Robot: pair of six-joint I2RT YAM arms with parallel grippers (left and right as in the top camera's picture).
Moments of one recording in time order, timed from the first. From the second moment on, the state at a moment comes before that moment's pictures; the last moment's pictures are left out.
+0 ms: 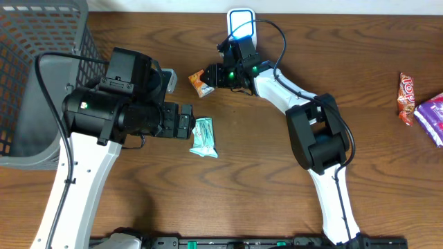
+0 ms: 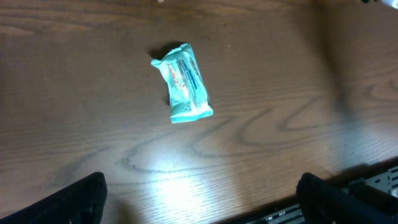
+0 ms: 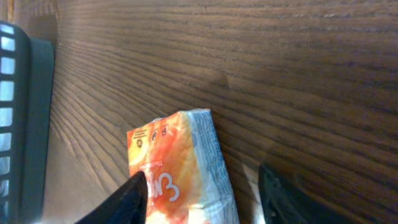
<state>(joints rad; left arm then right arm) -0.25 1.36 1.54 -1.37 0.26 -0.14 0.45 2.42 1.80 -0.25 -0.52 0.51</state>
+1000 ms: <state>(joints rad) -0.25 1.36 1.54 -1.37 0.26 -0.14 0.35 2.36 1.80 -0.27 -0.78 0.48</state>
